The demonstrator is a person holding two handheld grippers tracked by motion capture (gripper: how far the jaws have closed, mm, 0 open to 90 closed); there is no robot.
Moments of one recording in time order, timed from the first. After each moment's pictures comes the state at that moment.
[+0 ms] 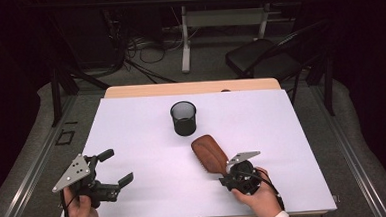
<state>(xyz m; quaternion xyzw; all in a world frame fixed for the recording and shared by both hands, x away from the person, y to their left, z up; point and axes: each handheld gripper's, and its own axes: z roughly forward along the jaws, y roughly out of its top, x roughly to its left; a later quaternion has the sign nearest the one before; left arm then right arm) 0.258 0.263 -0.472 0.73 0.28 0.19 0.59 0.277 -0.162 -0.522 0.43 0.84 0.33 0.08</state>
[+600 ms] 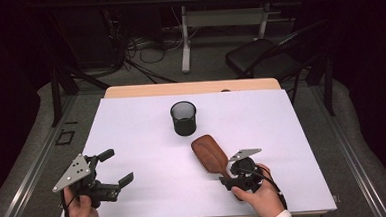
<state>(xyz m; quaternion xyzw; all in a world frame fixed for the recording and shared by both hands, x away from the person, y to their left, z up) 0.258 0.263 -0.472 0.73 0.28 0.19 0.59 0.280 -0.163 -0.514 0.44 0.84 0.31 0.10</state>
